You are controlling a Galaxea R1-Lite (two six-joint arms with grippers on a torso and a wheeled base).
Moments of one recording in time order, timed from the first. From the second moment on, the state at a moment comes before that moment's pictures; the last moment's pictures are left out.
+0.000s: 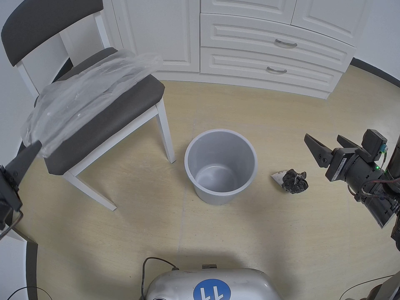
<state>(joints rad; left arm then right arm) -0.06 0.91 -0.31 -0.82 -0.39 -0.35 0.59 1.39 -0.46 -1.00 -0.40 0.12</state>
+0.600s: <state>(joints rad) -0.27 0.68 -0.31 -0.55 -0.40 -0.13 0.69 1.46 -0.43 -1.06 -0.42 0.16</state>
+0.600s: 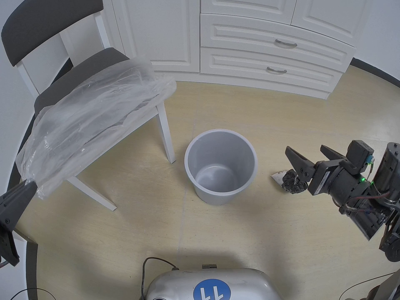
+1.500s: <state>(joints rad) -0.54 0.79 -0.38 -0.50 -0.05 -0.13 0.80 1.71 -0.49 -1.26 -0.38 0.12</state>
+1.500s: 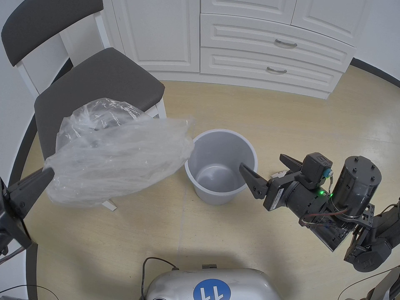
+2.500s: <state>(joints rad) -0.85 0.95 -0.43 -0.66 0.21 -0.21 1.00 1.88 -0.38 -1.17 -0.37 0.17</state>
